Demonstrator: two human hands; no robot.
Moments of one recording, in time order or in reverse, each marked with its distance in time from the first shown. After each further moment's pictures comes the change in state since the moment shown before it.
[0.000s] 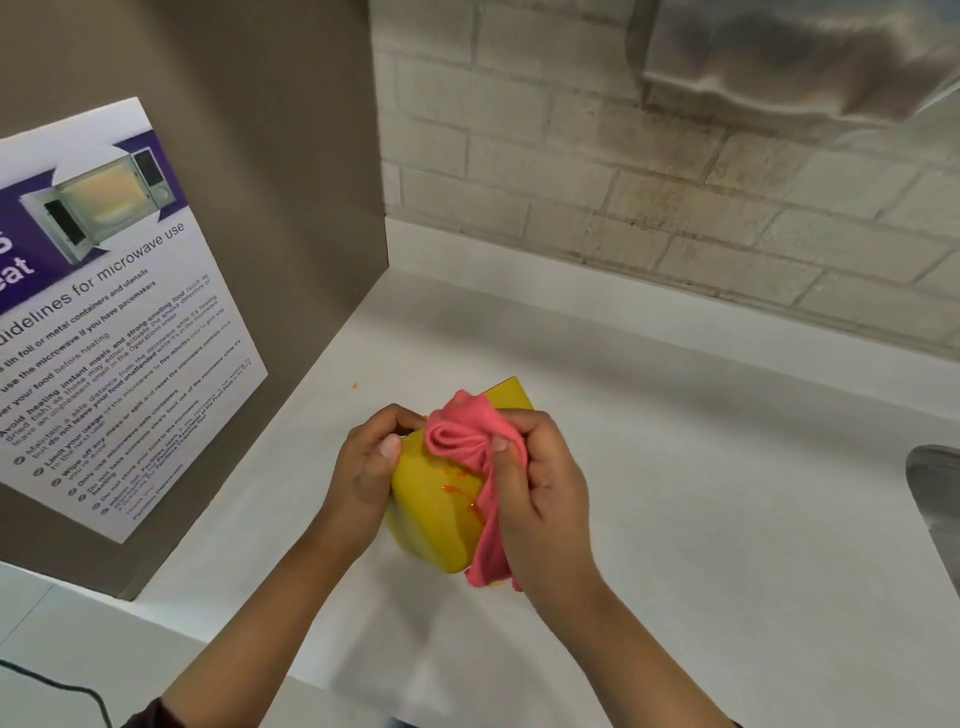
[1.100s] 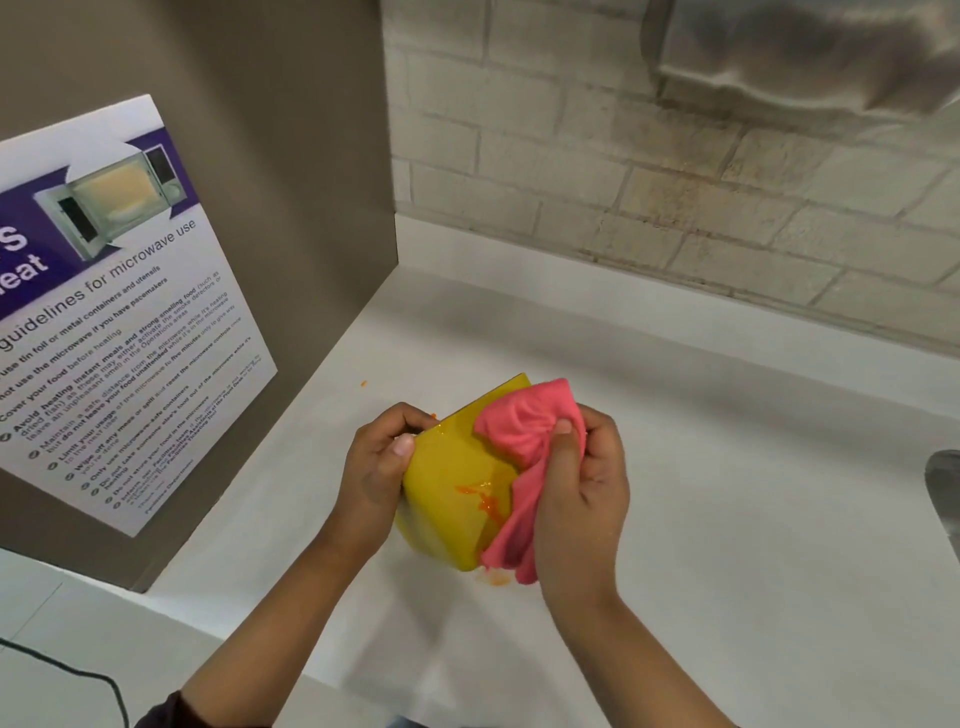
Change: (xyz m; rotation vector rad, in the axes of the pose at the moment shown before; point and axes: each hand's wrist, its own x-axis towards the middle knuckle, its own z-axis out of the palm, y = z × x) left_hand 0.000 -0.001 0.004 -0.004 0.054 0.011; right_hand 0.004 0.004 -0.001 0.167 0.320 0.104
